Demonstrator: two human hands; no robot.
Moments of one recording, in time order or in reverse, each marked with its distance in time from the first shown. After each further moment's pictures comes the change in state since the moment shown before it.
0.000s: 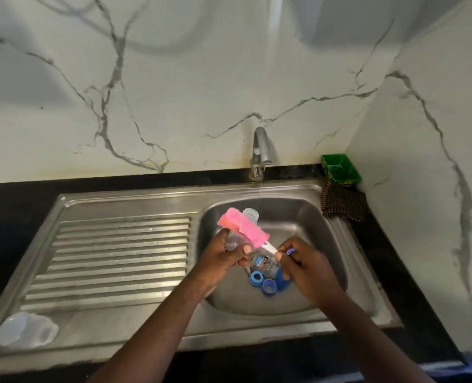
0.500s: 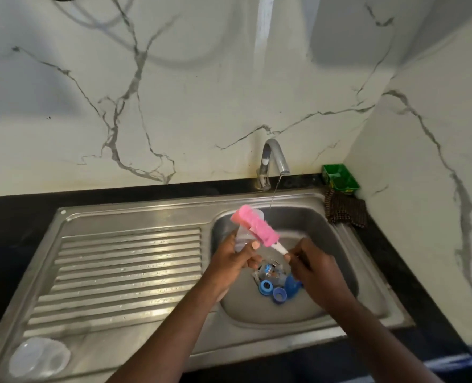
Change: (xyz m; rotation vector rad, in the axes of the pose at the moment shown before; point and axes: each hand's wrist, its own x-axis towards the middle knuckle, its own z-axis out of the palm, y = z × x) left_hand -0.004 0.016 -0.040 -0.063 -0.065 0.055; right_hand 0.001 -0.040 0.034 -0.179 0.125 -0.030
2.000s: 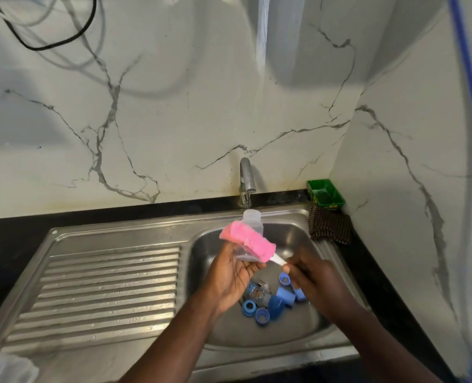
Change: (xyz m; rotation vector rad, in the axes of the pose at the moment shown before) left_hand 0.017 0.025 0.091 -0.626 0.059 -0.166; right_hand 0.014 0.060 -0.069 0.099 -0.011 -0.149
